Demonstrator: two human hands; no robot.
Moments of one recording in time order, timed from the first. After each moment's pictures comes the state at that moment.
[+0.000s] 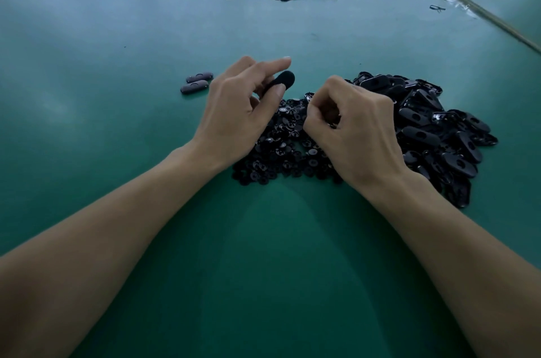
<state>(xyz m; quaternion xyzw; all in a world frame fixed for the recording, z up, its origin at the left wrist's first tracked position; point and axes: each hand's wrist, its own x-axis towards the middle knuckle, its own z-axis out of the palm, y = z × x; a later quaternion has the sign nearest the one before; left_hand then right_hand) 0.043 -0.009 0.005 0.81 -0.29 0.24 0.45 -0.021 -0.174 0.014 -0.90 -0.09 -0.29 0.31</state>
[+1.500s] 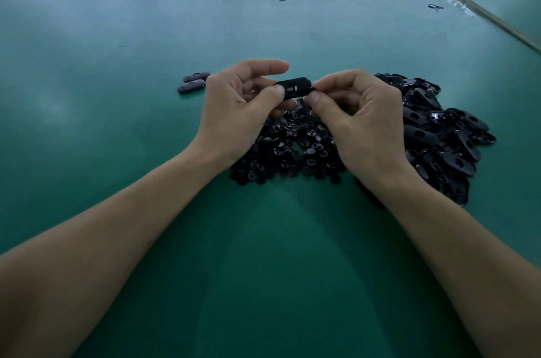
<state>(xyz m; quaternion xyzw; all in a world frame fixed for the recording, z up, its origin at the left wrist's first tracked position) 0.030 -0.019 0.009 0.67 -0.21 0.06 0.71 -0.016 -0.176 0.013 -0.78 -0.03 -0.27 0.56</state>
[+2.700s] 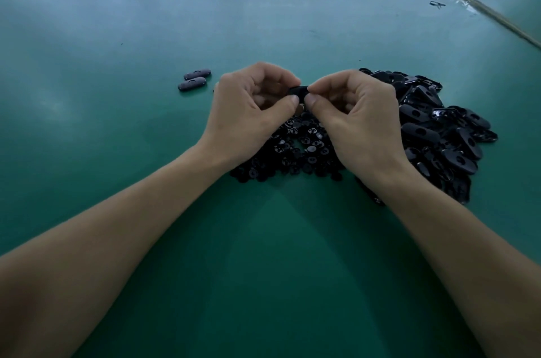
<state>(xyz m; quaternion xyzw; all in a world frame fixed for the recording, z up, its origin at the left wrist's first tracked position) 0.029 -0.022 0.007 0.72 -0.25 0.09 0.64 -0.018 -0.172 0.017 -0.81 -0.02 -0.25 0.52</state>
